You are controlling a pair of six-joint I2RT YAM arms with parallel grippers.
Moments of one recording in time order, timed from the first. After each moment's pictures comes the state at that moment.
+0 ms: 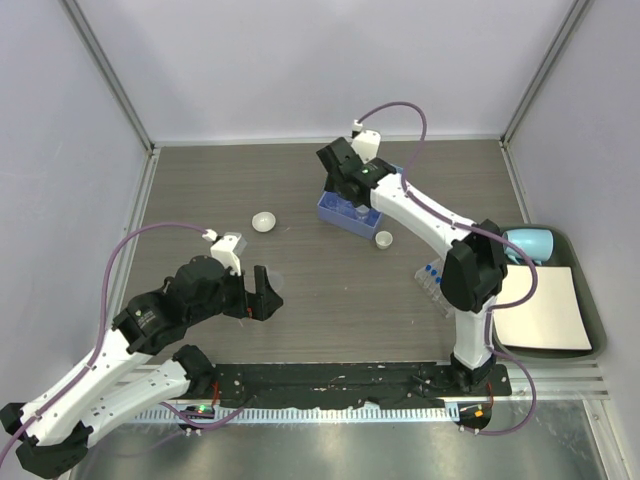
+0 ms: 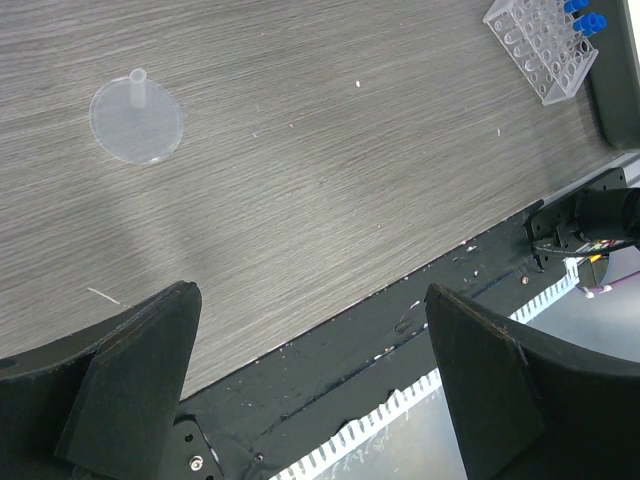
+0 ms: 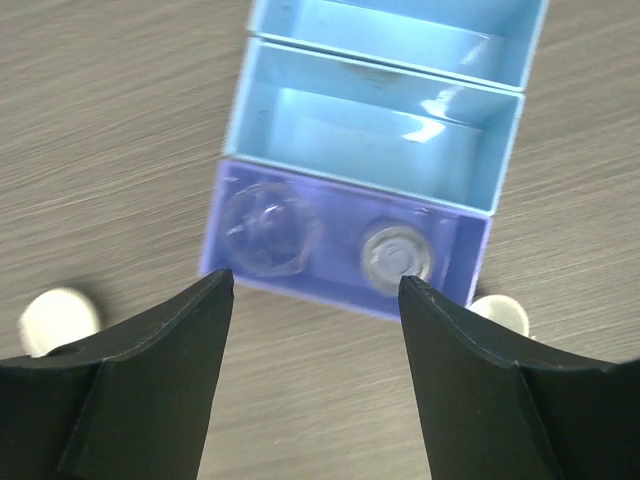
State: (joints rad) left arm -0.82 0.64 0.83 -0.84 -0.06 -0.60; right arm 0.65 1.95 1.79 -0.73 0.61 0.76
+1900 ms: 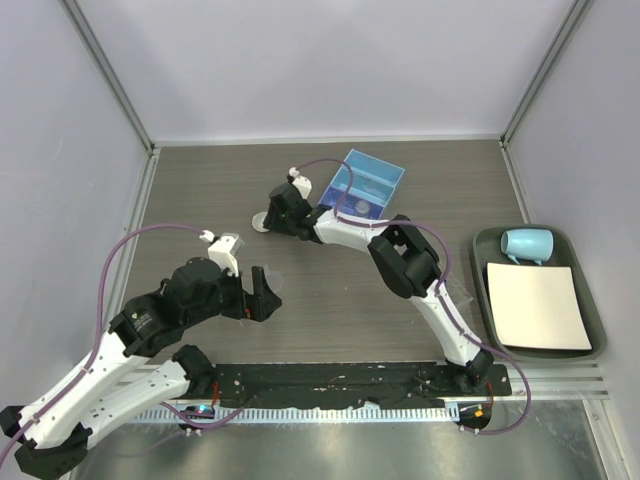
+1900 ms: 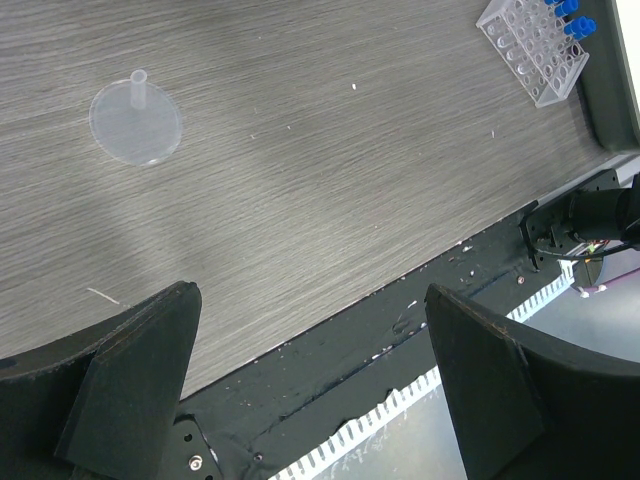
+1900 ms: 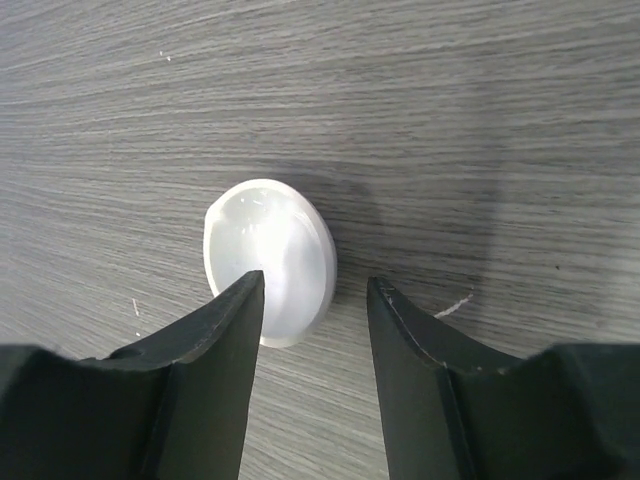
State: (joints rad) left arm -0.82 0.62 0.83 -0.84 -0.06 -0.60; right arm 0.83 2.37 1.82 -0.13 0.20 0.88
